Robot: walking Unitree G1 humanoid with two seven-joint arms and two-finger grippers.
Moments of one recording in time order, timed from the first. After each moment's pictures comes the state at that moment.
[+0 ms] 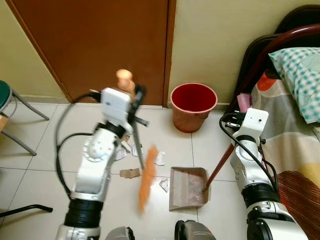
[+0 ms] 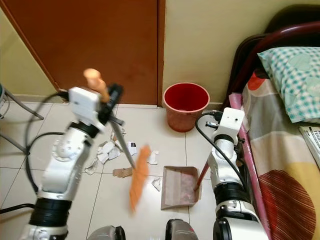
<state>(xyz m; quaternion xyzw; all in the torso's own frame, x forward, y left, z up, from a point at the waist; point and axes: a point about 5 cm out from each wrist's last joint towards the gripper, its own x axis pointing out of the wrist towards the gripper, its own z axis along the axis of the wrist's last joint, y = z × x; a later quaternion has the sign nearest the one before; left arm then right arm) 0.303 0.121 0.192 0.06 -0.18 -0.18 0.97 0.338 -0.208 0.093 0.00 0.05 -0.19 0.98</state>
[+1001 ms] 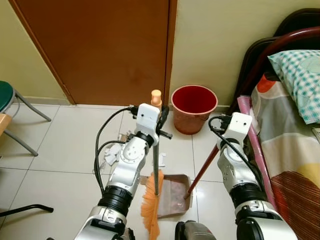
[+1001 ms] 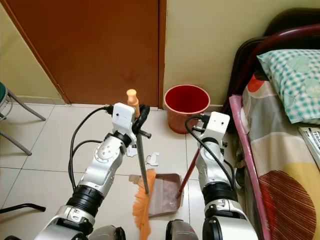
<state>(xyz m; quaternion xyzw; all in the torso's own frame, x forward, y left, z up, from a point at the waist) 0.331 0.057 0.131 -0.03 -0.06 -0.21 0.98 0.339 -0.174 0.076 0.06 0.09 -0.13 0.99</state>
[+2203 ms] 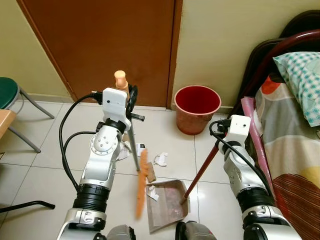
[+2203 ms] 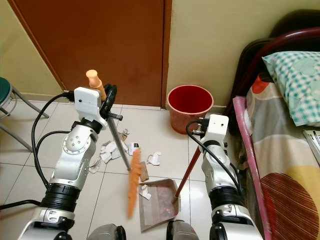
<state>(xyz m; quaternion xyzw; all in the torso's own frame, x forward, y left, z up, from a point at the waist) 0.329 0.099 0.163 -0.02 -0.12 -0.13 0.98 0.333 -0.181 0.071 0.05 0.11 -0.06 0.99</state>
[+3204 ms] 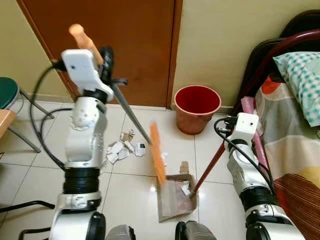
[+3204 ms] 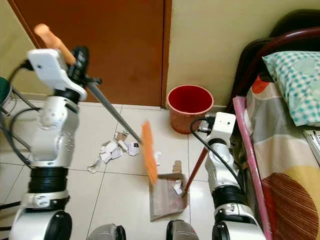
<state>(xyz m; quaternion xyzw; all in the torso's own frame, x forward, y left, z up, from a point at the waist) 0.336 0.150 0.254 -0.02 -0.24 -0.06 0.97 0.335 -0.193 0.080 0.02 0.08 -0.10 0.99</state>
